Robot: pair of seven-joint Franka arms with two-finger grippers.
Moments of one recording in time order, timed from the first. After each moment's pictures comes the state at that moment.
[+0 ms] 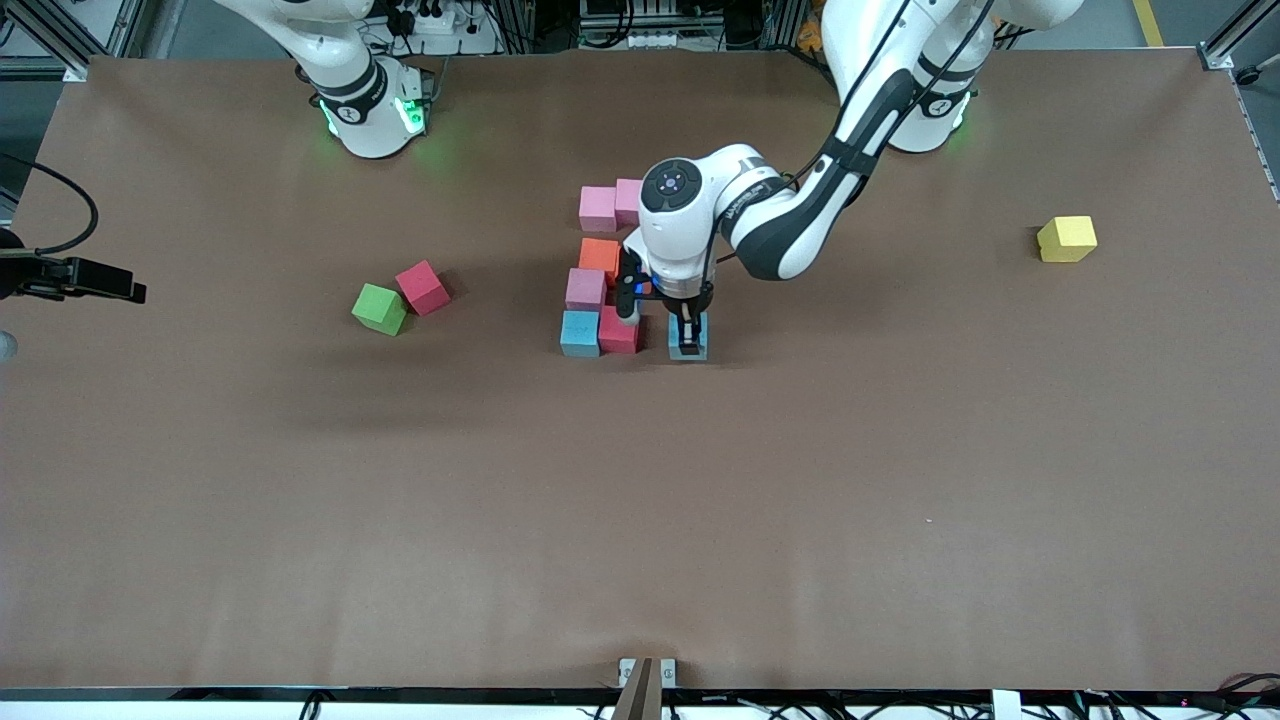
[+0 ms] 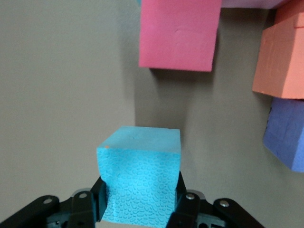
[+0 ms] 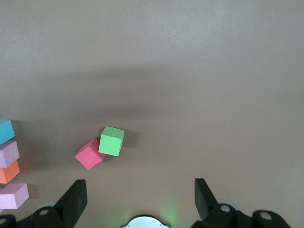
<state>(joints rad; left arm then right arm) -0.63 0.55 -0.22 -1.79 0.37 2.32 0.55 -0.14 0.20 0.02 -1.41 0.01 1.39 -0.07</state>
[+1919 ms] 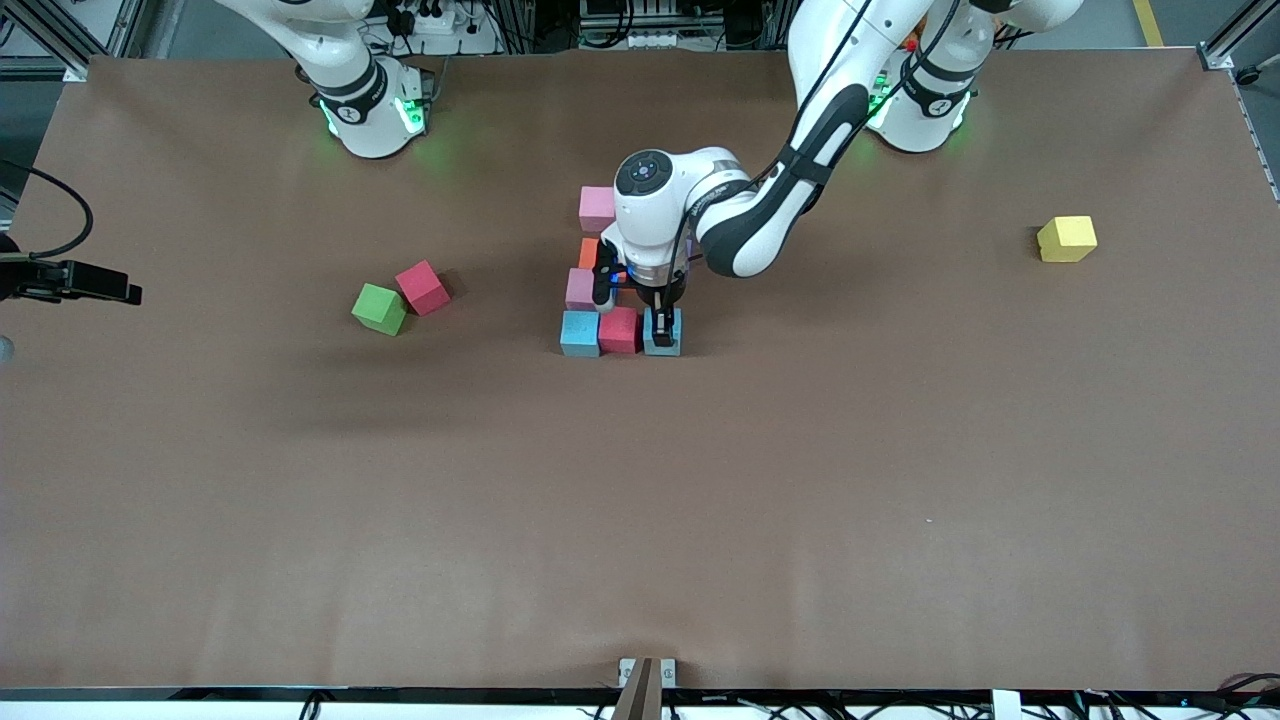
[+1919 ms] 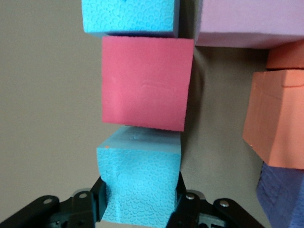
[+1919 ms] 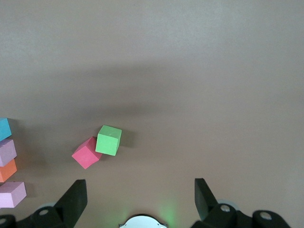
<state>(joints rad) -0.69 0.62 -0.22 -1.79 0.46 2.40 0.39 -0.16 0.21 0.02 -1.41 0.01 1.39 -0.09</state>
